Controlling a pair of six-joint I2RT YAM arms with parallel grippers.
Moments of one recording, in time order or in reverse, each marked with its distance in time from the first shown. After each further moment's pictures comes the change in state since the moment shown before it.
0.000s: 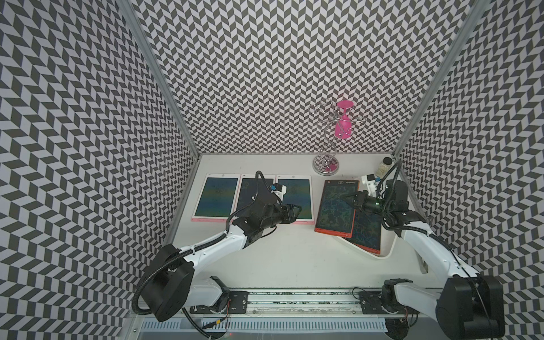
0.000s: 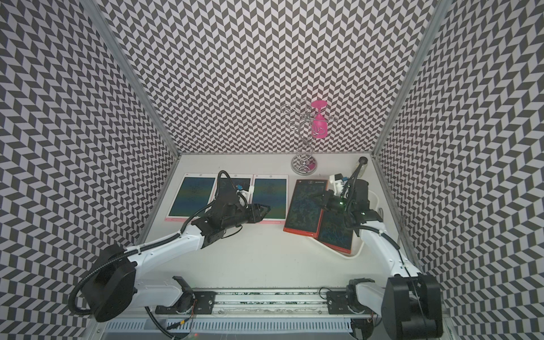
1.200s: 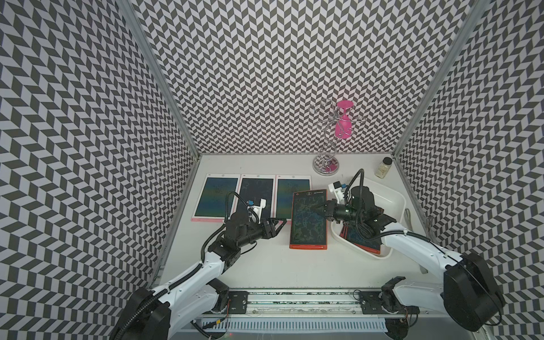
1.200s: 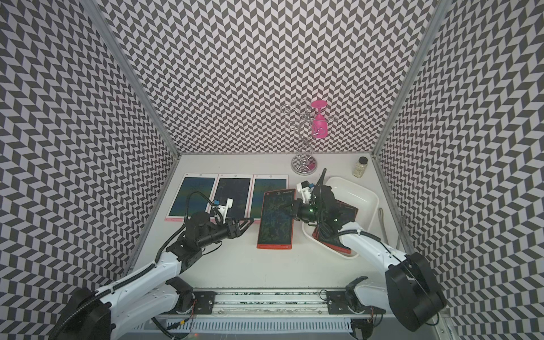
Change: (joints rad) left arm 0.161 -0.330 -0.345 0.160 0.225 -0.055; right arm 0.407 0.100 -0.036 0.230 0.157 0.201
